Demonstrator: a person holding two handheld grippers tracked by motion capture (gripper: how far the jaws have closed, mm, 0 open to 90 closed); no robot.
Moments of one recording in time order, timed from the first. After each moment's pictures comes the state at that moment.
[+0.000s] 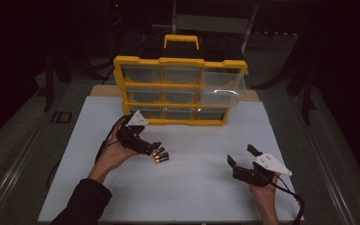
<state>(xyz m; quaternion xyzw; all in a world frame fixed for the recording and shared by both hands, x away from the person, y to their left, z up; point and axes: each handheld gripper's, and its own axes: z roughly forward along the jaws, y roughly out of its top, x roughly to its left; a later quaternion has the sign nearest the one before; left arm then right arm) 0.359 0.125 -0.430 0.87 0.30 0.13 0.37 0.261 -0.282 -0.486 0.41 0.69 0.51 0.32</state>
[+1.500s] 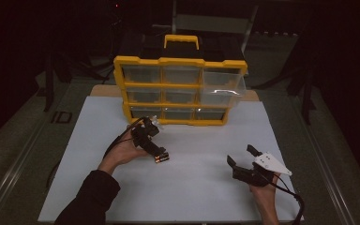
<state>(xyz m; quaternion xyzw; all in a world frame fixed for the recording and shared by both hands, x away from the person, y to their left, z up) 0.384 0.089 -0.457 0.93 0.29 0.08 0.23 0.261 -0.282 -0.486 0.41 0.69 0.51 0.32</state>
